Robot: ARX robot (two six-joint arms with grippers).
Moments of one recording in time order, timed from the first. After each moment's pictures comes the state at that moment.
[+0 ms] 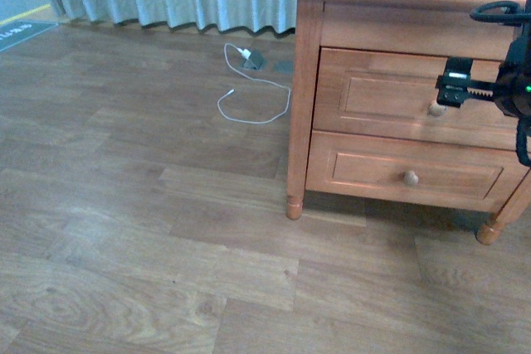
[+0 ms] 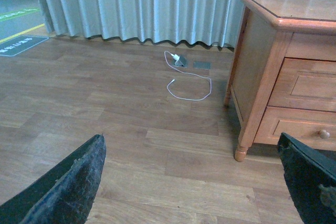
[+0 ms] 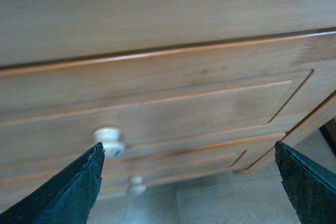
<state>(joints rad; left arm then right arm) 0.00 0.00 0.01 0.00 0.00 -0.01 0.03 2.15 1.17 0.55 0.26 0.15</state>
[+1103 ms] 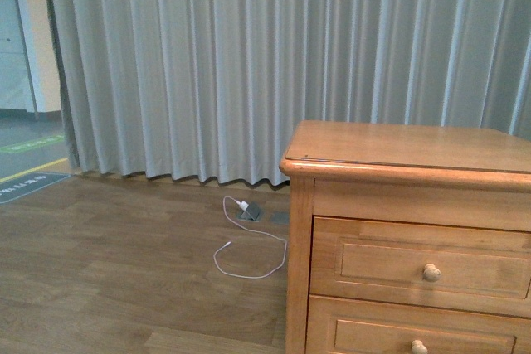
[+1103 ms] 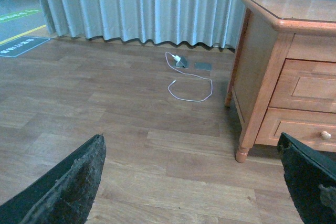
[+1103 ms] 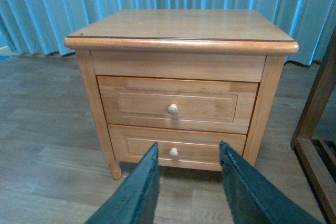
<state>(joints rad) 0.00 0.00 0.01 0.00 0.00 0.00 0.00 0.21 0.08 0.13 0.00 0.01</state>
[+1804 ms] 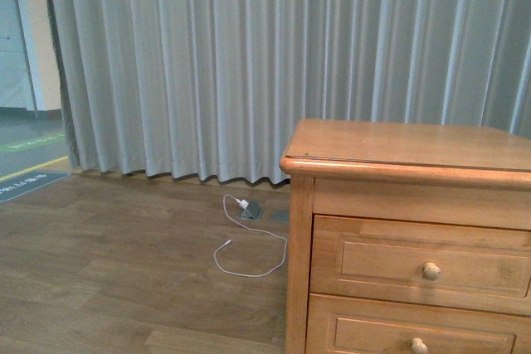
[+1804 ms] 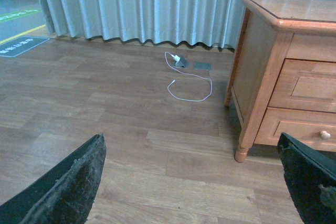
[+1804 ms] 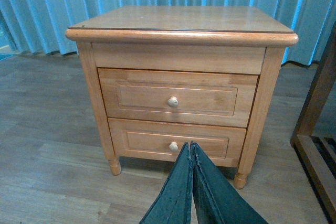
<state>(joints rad) 0.00 0.00 0.01 0.00 0.00 0.00 0.00 0.00 0.01 0.00 0.00 0.00</state>
